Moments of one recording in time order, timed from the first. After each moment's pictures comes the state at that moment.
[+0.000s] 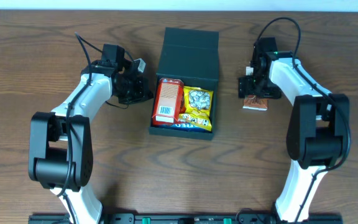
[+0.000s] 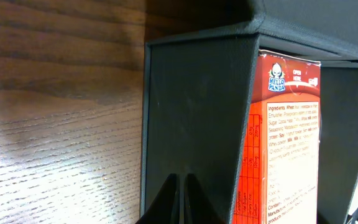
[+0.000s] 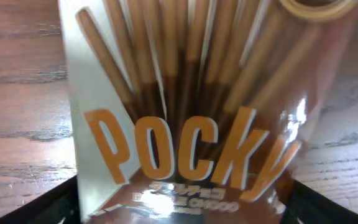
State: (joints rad) left arm -0.13 1.92 1.27 -0.63 0.59 -0.23; right arm 0.07 2.13 1.50 -0.85 0.07 0.14
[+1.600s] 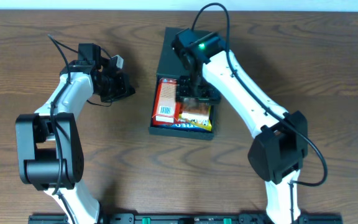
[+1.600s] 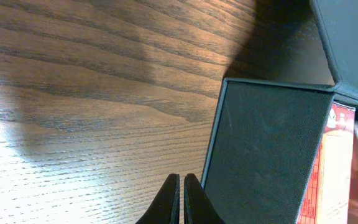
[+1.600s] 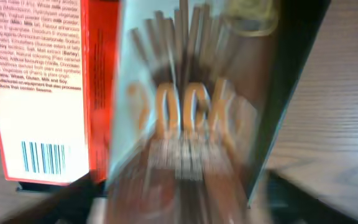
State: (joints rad) left arm 0.01 1.92 1.27 -0.63 0.57 -0.22; right arm 0.58 2.13 2.00 -1.44 -0.04 0.62
